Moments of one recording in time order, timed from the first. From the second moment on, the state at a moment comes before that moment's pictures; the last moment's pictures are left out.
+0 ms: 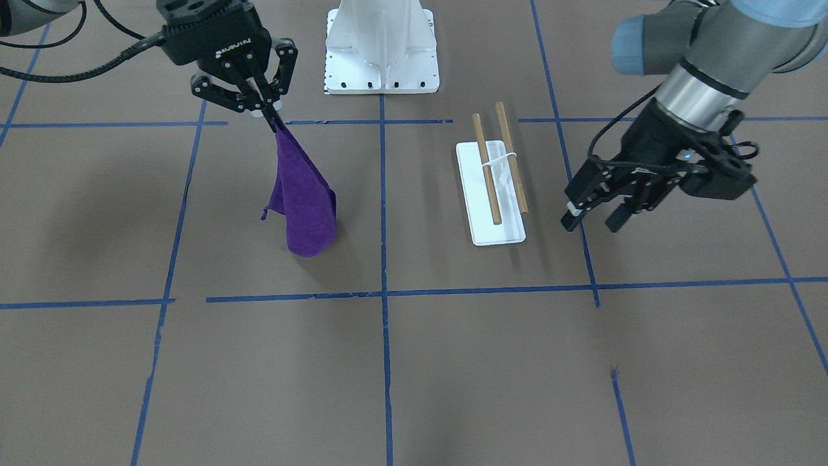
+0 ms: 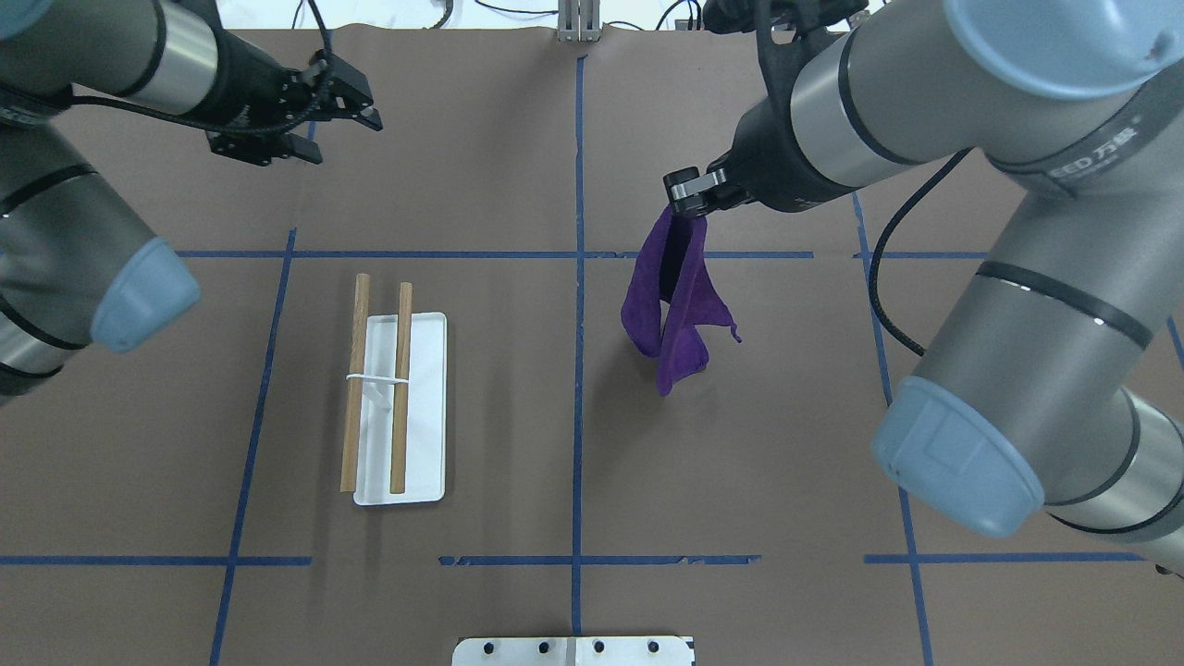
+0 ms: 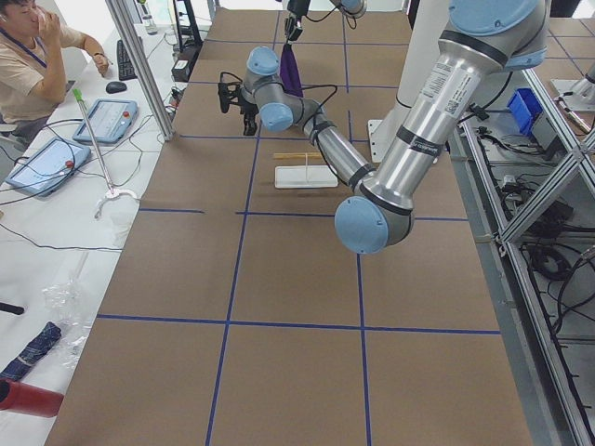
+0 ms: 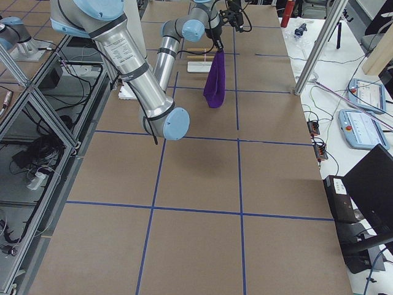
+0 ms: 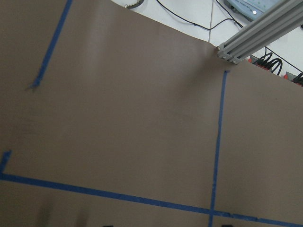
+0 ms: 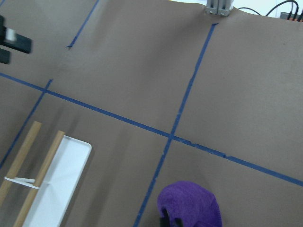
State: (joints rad) left arm -0.90 -2.10 -1.81 -1.94 -2.07 -1.49; right arm 0.71 -0.89 2.14 -1.71 1.91 0.84
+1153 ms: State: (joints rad) left arm -0.66 -2.28 -1.77 -1.91 -2.00 -1.89; right arm 0.60 -0.85 2.14 -1.61 1.77 0.87
